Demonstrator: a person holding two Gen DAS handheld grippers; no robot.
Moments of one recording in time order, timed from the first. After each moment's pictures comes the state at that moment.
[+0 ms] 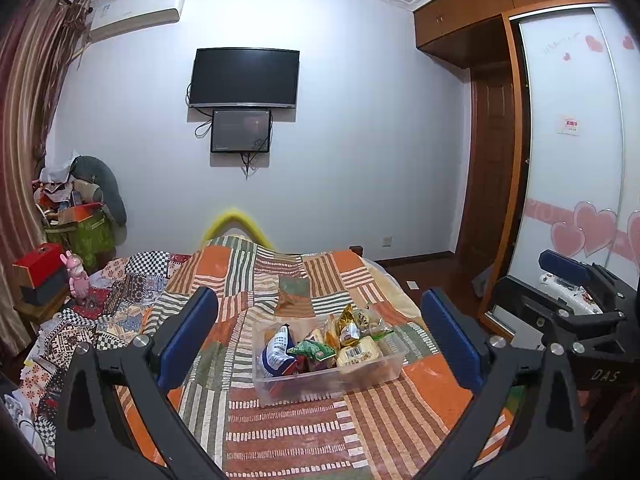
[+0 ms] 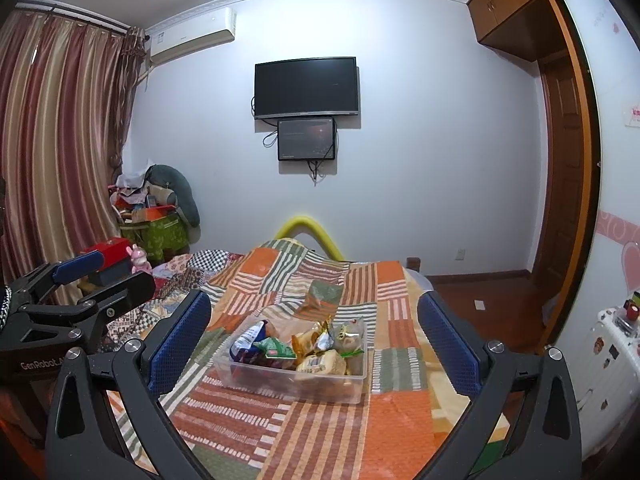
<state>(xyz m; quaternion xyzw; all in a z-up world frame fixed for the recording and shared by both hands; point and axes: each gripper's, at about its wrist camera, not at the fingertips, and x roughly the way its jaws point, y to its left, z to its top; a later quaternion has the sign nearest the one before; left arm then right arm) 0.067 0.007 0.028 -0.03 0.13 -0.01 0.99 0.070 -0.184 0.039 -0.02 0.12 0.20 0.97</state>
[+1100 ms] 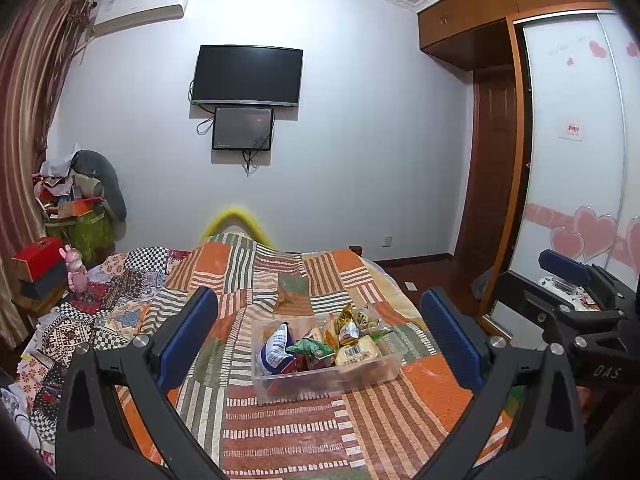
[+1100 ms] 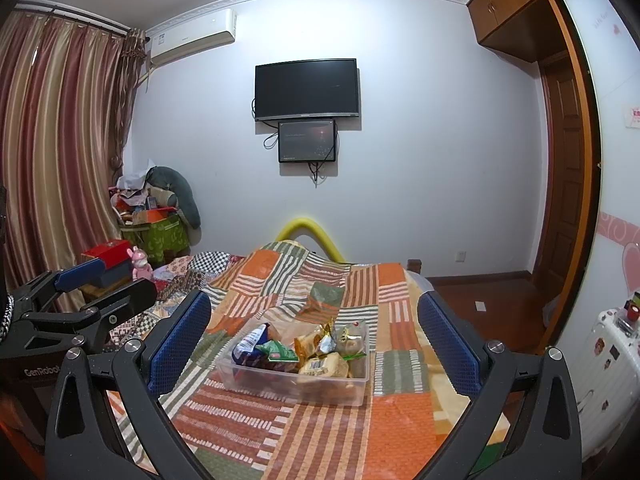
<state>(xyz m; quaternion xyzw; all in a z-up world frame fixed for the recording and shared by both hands) 0.067 0.008 0.027 -0.04 0.13 -0.01 0.99 0.069 -0.185 0.042 -0.02 0.12 0.20 0.97</state>
